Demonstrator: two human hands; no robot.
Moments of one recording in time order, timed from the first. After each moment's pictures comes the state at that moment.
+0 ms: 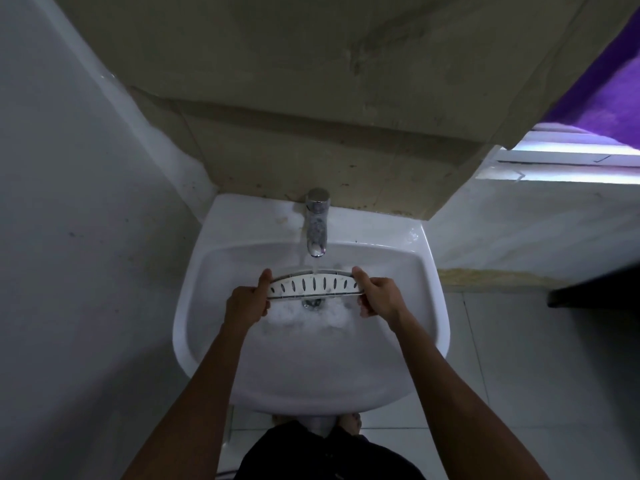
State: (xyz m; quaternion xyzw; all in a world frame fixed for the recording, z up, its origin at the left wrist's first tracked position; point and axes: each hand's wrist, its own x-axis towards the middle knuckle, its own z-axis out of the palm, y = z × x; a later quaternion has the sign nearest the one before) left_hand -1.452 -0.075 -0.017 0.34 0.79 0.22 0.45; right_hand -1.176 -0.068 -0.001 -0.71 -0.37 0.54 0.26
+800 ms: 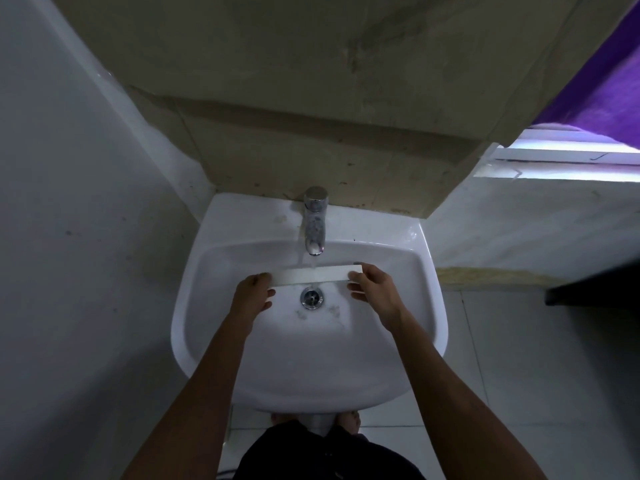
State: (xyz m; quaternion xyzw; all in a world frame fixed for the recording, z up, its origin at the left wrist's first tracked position) left_hand -1.441 -0.065 -0.024 0.24 0.71 0.33 0.57; right_hand -1.183 -0.070 0.000 -0.64 -0.34 0.59 0.36
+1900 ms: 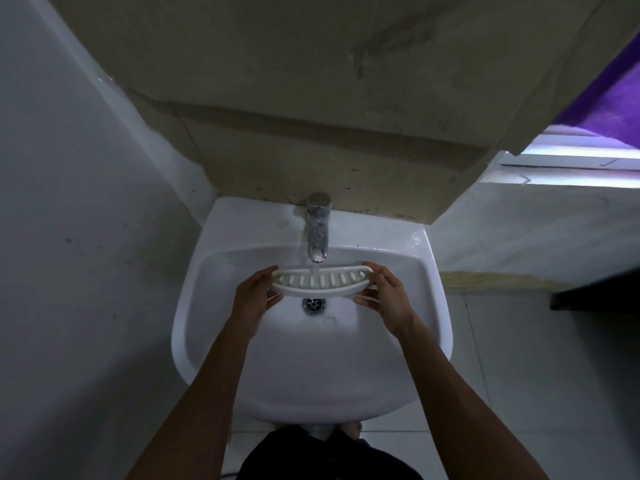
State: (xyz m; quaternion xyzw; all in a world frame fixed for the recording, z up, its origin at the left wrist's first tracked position) left_hand -1.435 -0.061 -0.019 0.20 0.63 0.44 0.60; right_hand -1.173 -0.065 -0.005 -0.60 -0.26 0.63 0.41
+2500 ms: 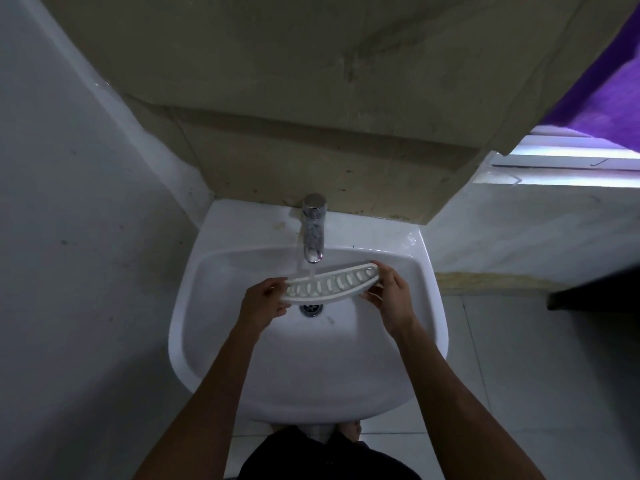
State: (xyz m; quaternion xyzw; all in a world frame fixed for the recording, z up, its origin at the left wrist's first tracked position) left_hand -1.421 -0.071 -0.017 0.32 0.67 0.36 0.57; right_hand -1.167 -0.068 -0.007 -0.59 -0.22 0.60 0.50
